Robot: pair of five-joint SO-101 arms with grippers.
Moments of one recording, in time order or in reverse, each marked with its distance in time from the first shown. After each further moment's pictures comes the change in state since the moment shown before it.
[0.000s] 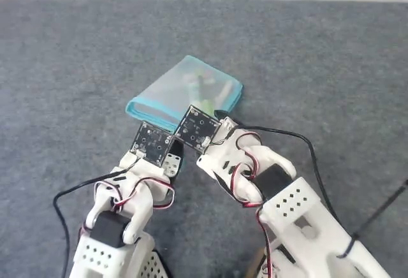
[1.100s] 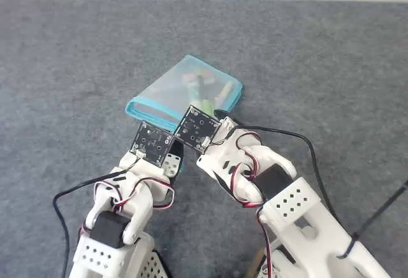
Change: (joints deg) left arm 0.0 0.0 0.0 0.0 0.0; right arm 0.1 0.0 0.0 -0.1 0.4
